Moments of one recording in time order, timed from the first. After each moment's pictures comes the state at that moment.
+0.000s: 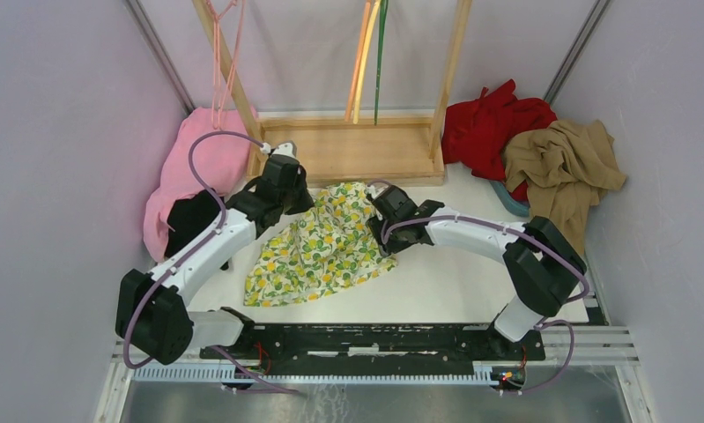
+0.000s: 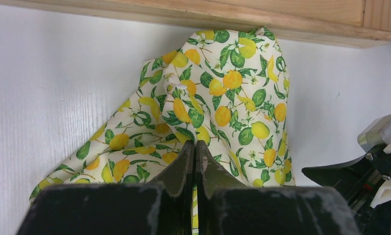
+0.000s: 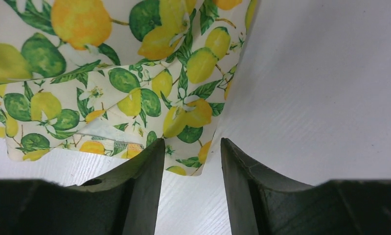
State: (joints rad) left arm -0.48 1.28 0.97 -0.42 -0.16 -0.56; right arm 0.80 1.64 1.01 -0.47 0.05 0.32
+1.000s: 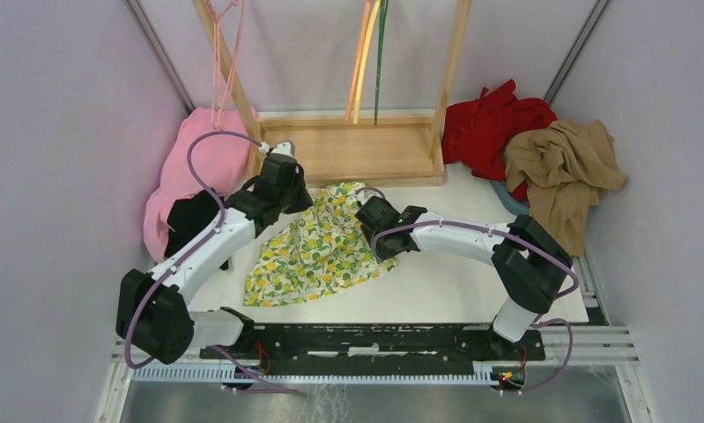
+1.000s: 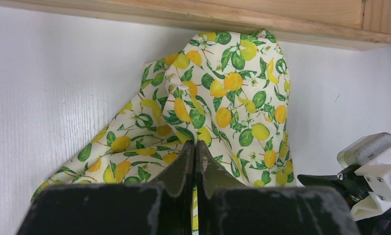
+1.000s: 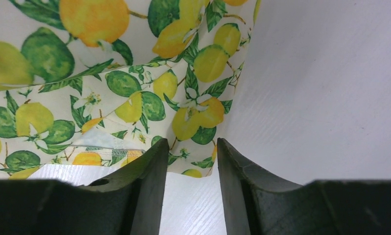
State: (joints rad) left arm -0.46 1.28 0.97 -0.41 -0.14 -0.55; right arm 0.91 1.70 1.08 -0.54 0.25 0.38
